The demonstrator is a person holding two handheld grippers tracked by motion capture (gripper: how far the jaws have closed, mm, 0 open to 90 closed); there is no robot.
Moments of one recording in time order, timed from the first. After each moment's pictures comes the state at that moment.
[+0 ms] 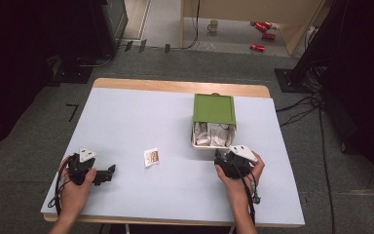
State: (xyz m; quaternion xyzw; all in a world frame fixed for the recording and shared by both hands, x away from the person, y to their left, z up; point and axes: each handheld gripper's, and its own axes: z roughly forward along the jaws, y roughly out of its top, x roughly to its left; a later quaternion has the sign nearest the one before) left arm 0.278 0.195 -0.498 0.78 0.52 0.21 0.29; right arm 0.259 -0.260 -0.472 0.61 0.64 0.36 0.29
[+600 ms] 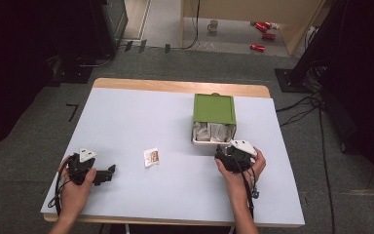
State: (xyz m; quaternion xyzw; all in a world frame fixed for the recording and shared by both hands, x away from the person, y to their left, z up) left arm 0.278 0.195 -0.498 0.78 0.52 0.21 0.29; right arm 0.275 -0.263 -0.471 0.63 0.62 0.34 0.31
